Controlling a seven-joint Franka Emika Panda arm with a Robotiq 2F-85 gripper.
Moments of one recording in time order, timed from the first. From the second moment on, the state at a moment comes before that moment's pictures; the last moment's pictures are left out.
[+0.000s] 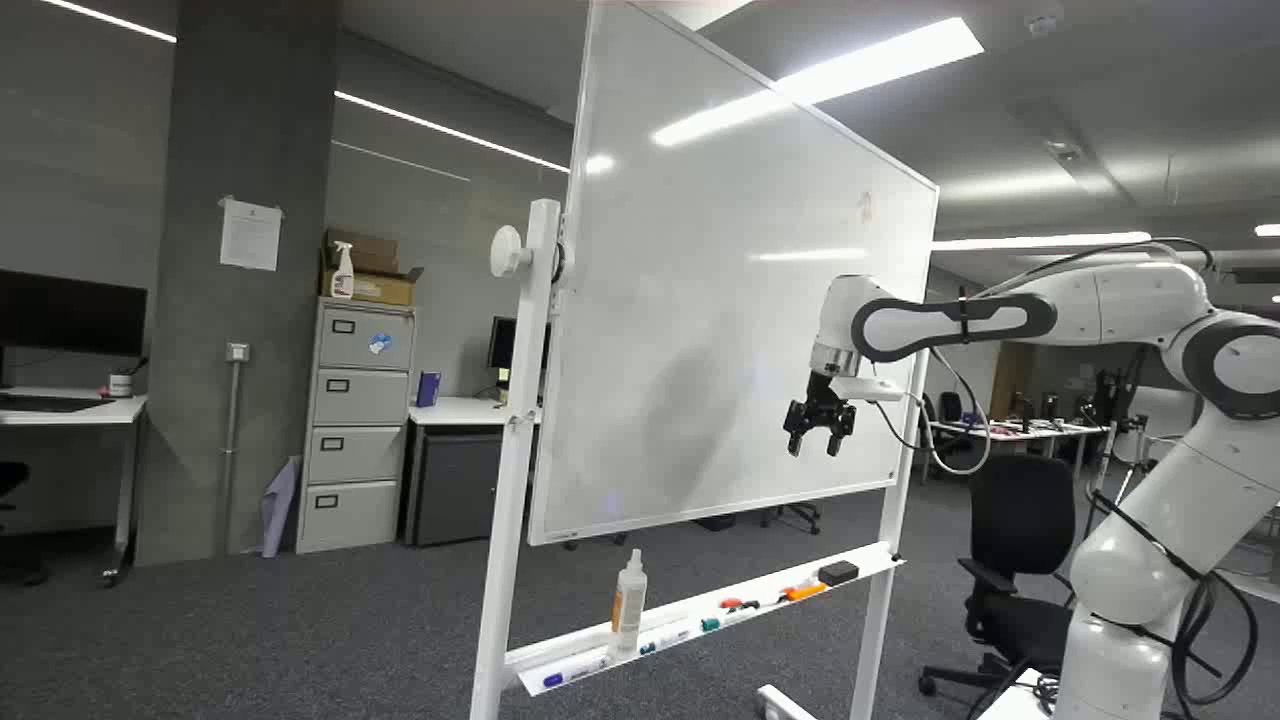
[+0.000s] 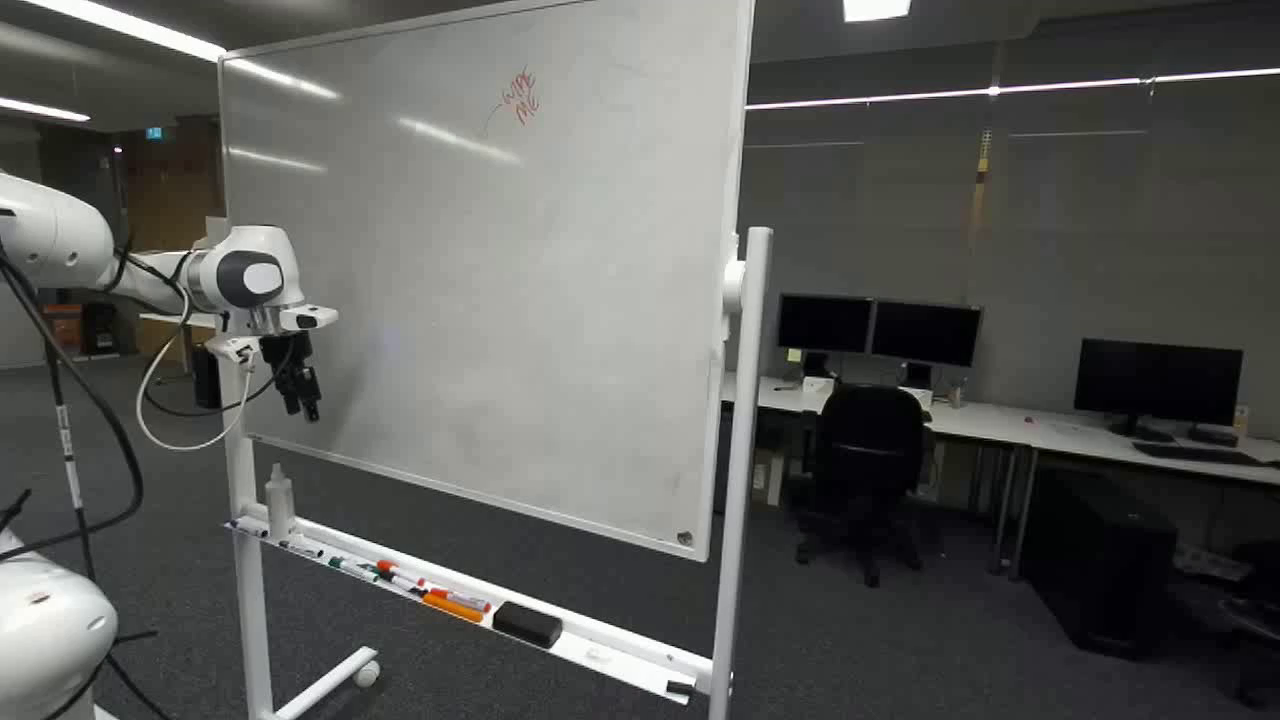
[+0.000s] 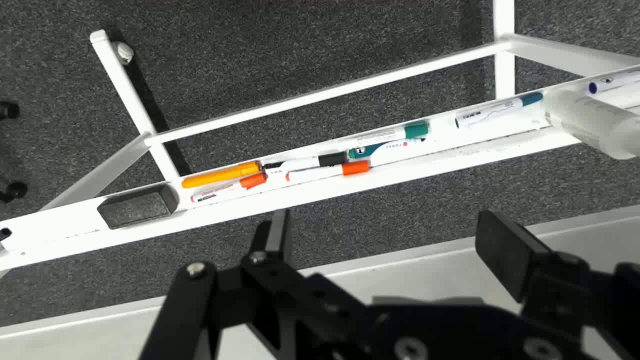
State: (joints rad) arm 0.02 -0.42 0.33 -2.19 0.03 1.92 0.58
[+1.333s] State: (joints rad) arm -0.24 -0.63 -0.02 -2.75 0.07 2.25 0.73
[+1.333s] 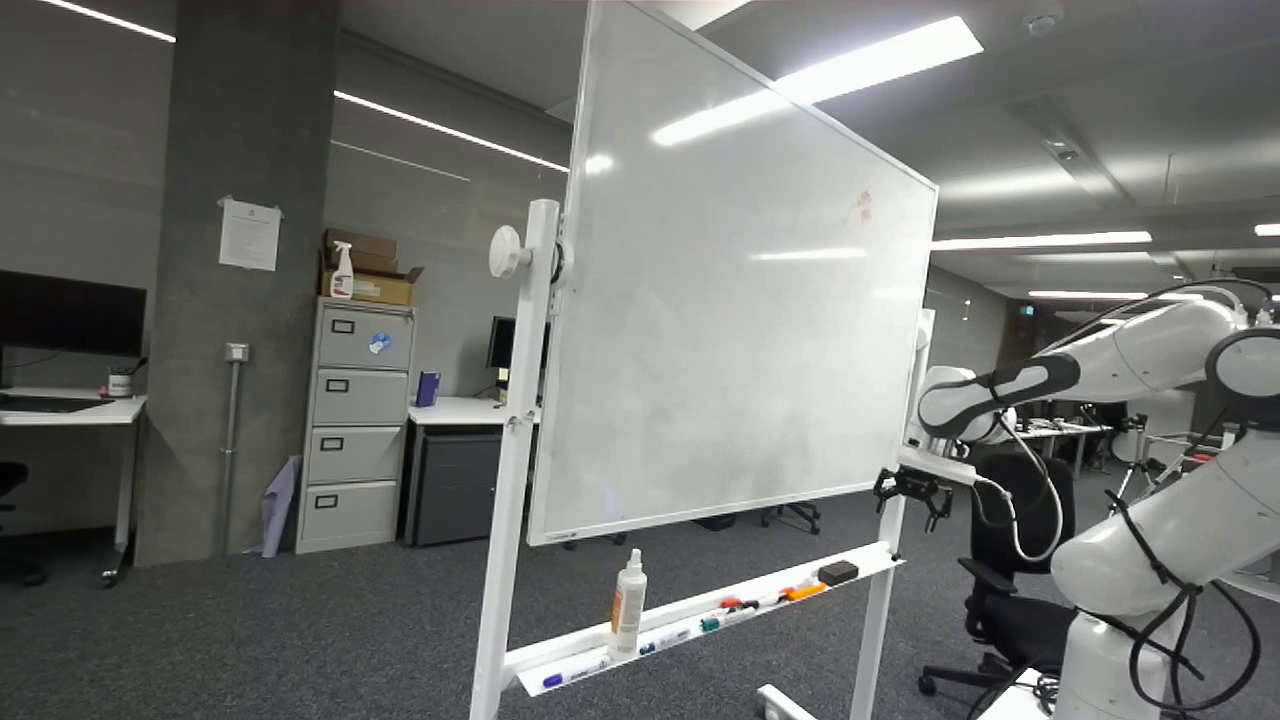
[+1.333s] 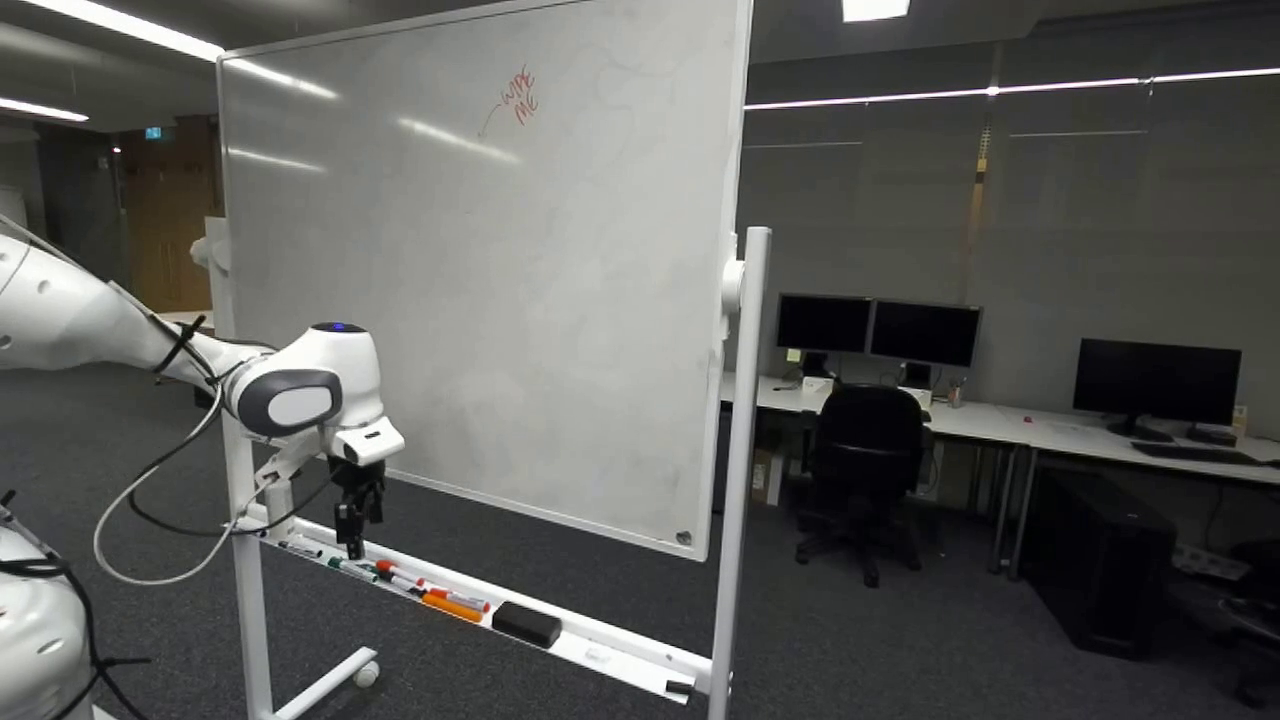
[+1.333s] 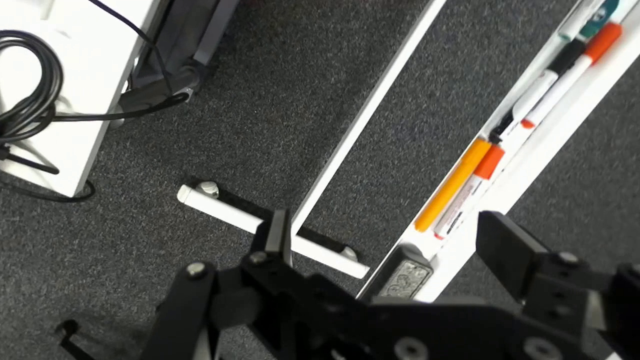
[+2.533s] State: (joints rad) arm -0.25 -0.02 -0.10 -2.70 0.37 3.01 0.80
